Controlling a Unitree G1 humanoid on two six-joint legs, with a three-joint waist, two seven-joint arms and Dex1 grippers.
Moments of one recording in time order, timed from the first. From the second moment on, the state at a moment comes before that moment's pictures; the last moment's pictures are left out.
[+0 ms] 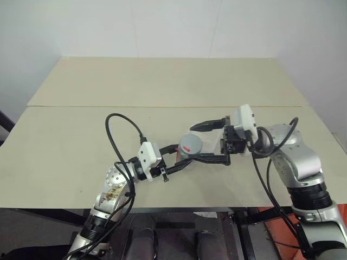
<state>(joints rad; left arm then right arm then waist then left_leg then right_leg) -0.26 0.30 -0.18 -0.09 -0.31 -0.07 -0.92 -0.56 -0.64 0.08 -0.18 0.53 0.35 1.19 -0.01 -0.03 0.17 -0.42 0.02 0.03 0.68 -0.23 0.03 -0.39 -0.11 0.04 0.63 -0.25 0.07</state>
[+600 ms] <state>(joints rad) -0.26 0.29 -0.20 -0.08 -0.31 -0.09 -0.93 -0.54 -0.63 0.08 -0.22 0.57 0.41 1.18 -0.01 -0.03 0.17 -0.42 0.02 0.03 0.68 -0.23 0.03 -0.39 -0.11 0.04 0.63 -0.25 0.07</state>
